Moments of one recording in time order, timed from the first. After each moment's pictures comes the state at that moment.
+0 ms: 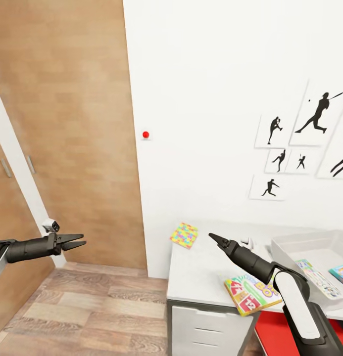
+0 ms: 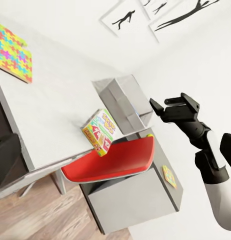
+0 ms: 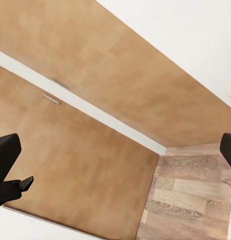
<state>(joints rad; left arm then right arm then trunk) -0.71 0.55 0.08 -0.79 0.23 0.91 -1.57 -0.32 -0.10 -0.09 -1.48 -0.95 0.79 0.30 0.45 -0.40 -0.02</state>
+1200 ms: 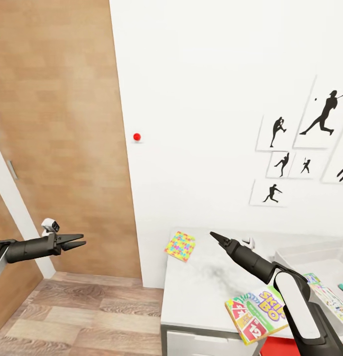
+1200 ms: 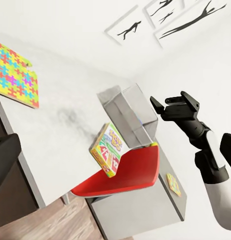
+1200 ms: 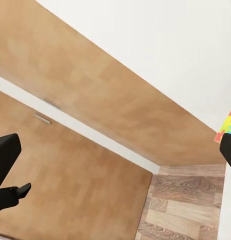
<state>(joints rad) -0.71 0.55 0.08 -0.79 0.23 0.91 -1.57 -0.32 -0.11 -0.09 -1.47 -0.95 0.75 0.31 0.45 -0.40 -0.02</state>
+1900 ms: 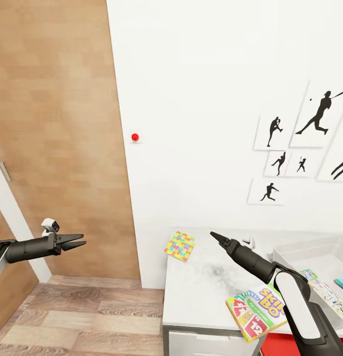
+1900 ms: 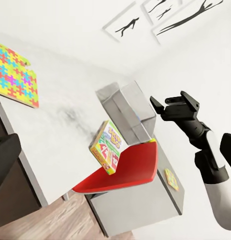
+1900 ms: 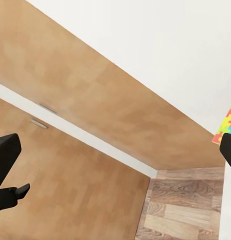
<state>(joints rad) -0.71 0.55 0.08 -0.79 0.23 0.91 -1.57 -0.32 -0.11 -0.09 -1.48 -0.95 0.75 0.31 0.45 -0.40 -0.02</state>
